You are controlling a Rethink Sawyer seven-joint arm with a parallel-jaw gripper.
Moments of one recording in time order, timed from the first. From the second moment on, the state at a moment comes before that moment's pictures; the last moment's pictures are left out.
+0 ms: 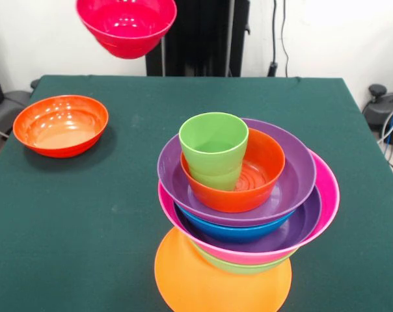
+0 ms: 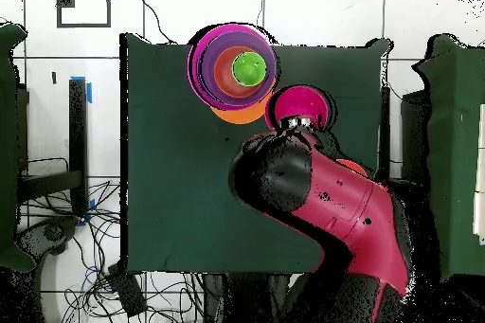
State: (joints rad) arm -0.03 -0.84 -0.48 1.56 0.16 0.61 2.73
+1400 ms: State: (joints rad) arm -0.03 -0.61 -0.55 1.10 0.17 0.87 2.73
